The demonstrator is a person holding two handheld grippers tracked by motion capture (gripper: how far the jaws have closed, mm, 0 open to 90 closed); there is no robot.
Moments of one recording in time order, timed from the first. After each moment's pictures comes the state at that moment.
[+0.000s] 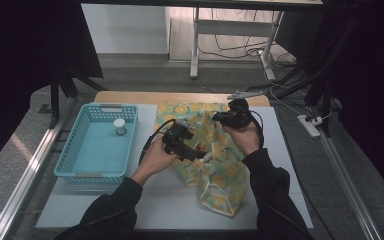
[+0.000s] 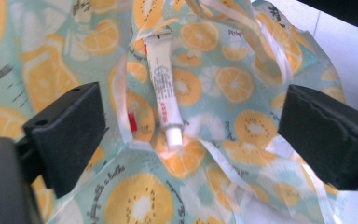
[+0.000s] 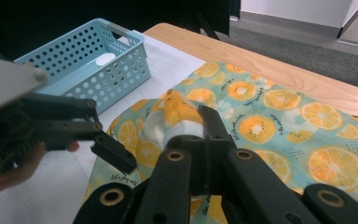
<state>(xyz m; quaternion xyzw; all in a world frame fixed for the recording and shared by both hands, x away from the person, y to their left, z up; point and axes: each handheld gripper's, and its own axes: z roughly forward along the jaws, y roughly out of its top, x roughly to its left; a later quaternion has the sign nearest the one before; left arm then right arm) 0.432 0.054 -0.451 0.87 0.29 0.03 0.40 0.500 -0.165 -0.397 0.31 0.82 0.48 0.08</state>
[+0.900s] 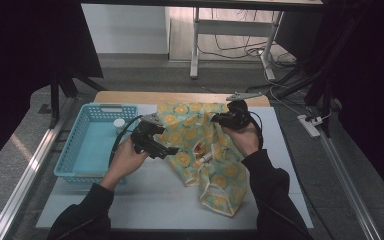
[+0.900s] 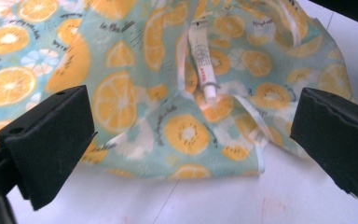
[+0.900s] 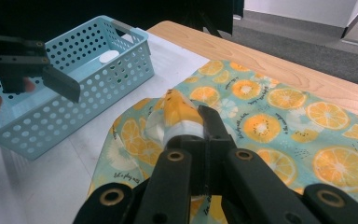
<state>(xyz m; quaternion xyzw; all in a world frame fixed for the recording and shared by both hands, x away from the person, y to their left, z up) 0.408 0.135 -0.432 0.85 0.32 0.06 0.41 0.498 -0.163 -0.399 0.30 0.82 0.48 0.08</state>
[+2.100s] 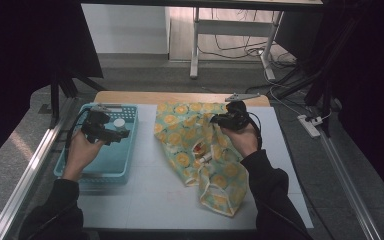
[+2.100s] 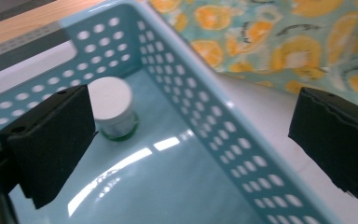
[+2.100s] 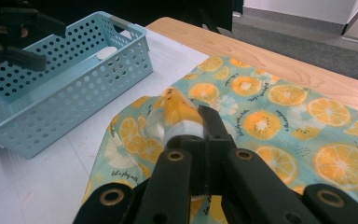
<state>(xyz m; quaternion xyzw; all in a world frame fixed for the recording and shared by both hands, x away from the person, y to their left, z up) 0.419 0.275 -0.450 0.79 0.48 0.16 0.34 0.499 -0.161 -0.404 0.30 0.82 0.48 0.08</state>
